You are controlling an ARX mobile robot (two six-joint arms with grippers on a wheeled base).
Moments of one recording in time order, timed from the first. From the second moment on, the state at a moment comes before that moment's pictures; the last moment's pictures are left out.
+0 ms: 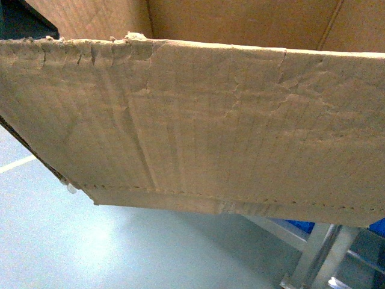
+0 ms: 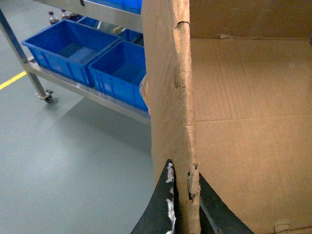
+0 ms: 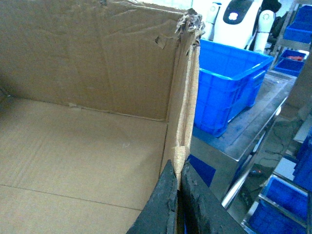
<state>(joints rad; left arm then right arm) -0.31 1.16 0.74 0.08 -0.11 -0.10 0.23 1.21 0.68 0.49 0.19 -0.04</state>
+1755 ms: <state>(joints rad) -0.31 1.17 0.74 0.08 -0.11 -0.10 0.23 1.21 0.68 0.49 0.19 -0.04</state>
